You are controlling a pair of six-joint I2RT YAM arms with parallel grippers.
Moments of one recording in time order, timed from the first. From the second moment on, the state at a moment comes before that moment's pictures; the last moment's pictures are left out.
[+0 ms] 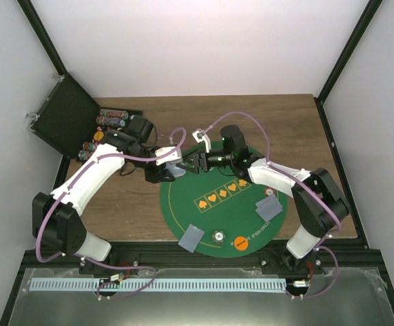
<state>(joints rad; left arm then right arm) -0.42 1.47 1.29 -1.04 0.56 0.86 0.61 1.63 0.97 0.31 -0.89 0.47</state>
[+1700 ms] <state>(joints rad) -0.39 1.47 1.31 -1.01 0.57 0.84 0.67 1.61 1.10 0.06 -0.68 0.34</state>
